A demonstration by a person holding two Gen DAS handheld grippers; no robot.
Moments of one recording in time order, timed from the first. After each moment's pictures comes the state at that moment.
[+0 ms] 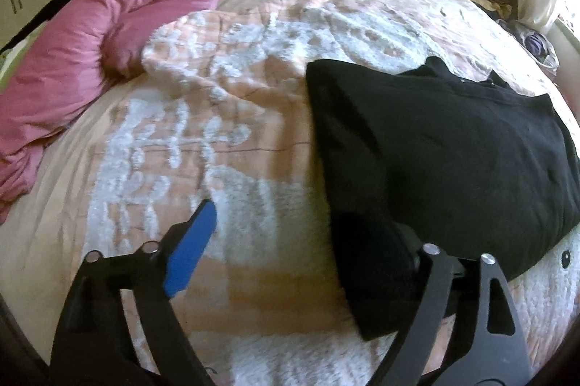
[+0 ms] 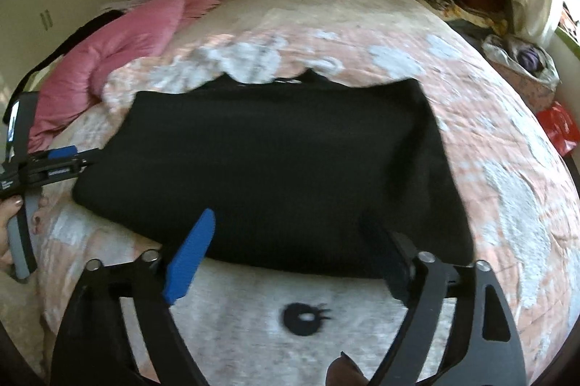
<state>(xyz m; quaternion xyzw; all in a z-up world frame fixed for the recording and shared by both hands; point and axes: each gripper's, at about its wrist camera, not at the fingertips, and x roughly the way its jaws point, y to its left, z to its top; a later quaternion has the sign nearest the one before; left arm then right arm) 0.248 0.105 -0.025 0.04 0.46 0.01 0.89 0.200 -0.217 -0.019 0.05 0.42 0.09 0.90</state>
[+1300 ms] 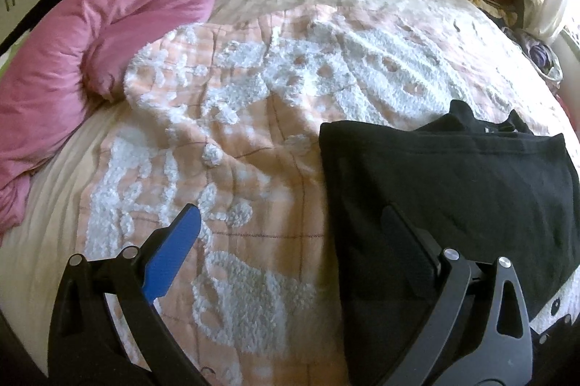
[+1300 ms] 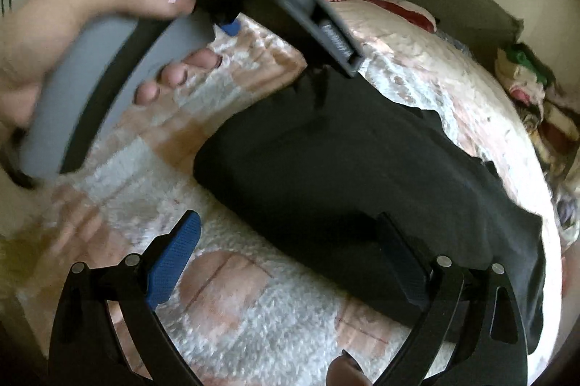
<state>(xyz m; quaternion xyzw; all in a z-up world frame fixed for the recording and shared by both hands) 0.322 0.112 -0.018 0.02 0.48 0.00 0.88 0.210 0.013 -0.061 -0.20 0.38 0.19 0.88</state>
